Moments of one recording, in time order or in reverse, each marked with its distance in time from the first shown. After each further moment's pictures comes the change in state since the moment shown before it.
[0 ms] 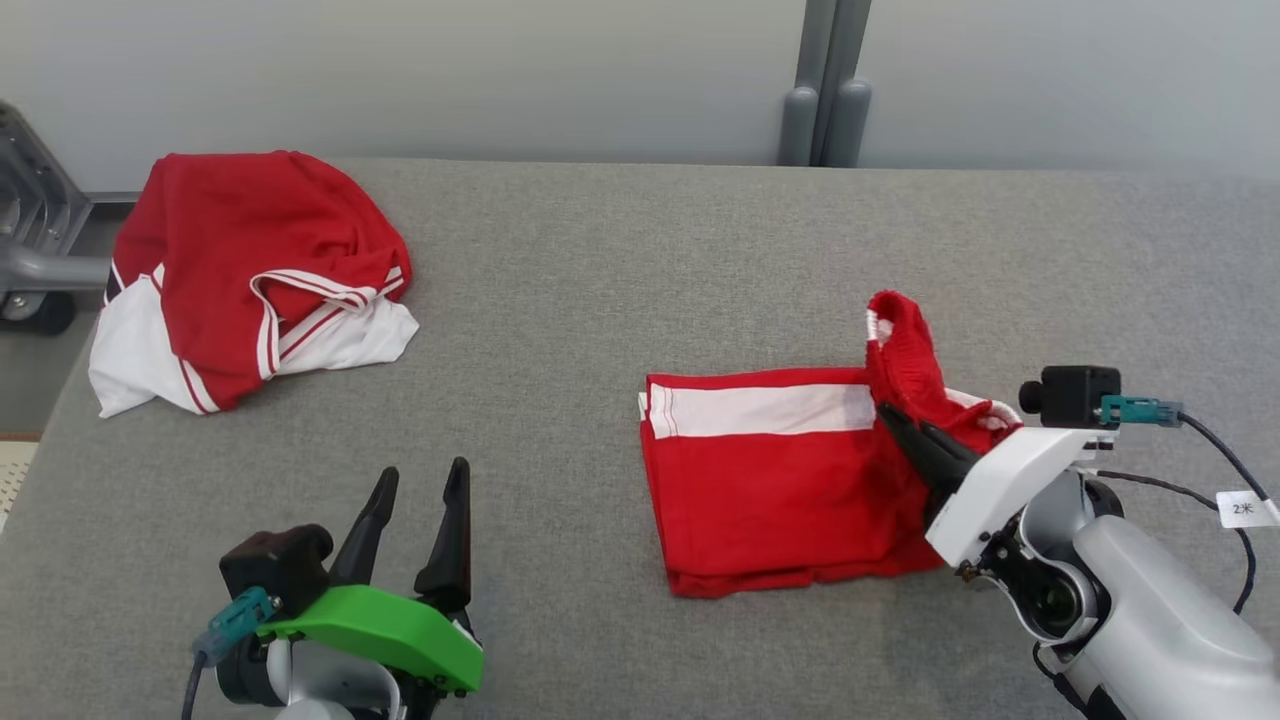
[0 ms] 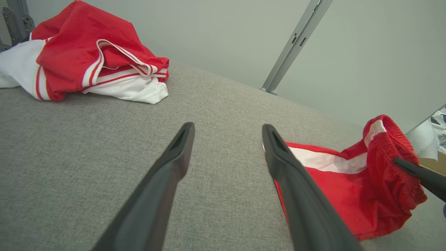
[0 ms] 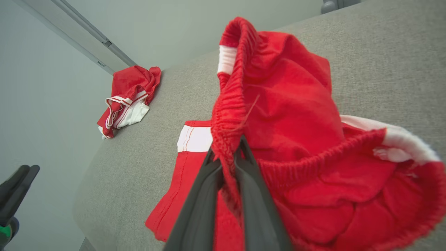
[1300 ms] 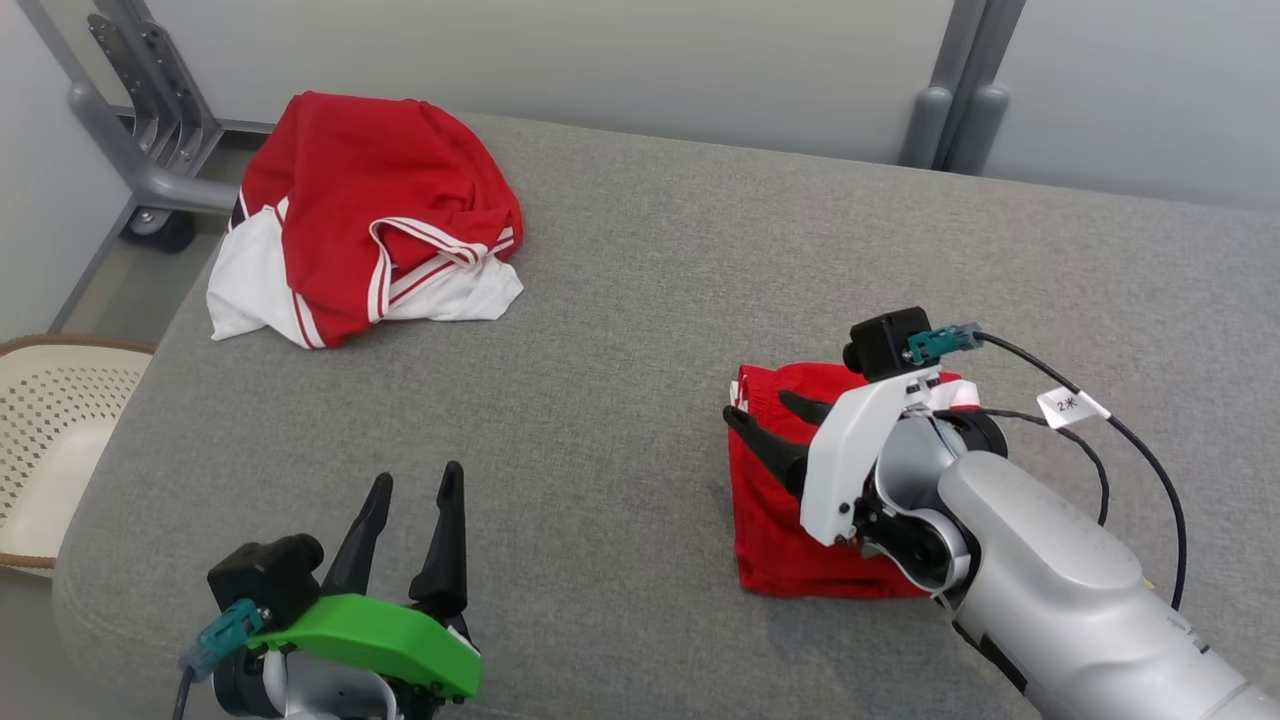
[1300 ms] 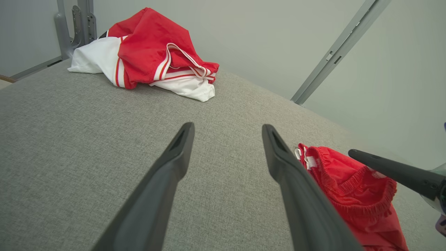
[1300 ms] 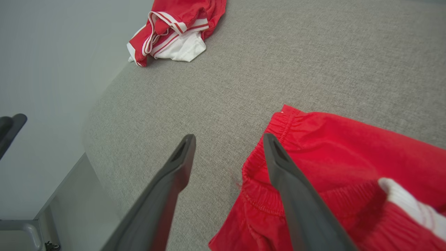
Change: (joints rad) left arm 0.044 -0.024 0.041 -0.052 0.009 0.000 0.021; right arm -0.198 0.125 0.205 0.071 -0.147 -0.062 0.199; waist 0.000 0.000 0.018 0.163
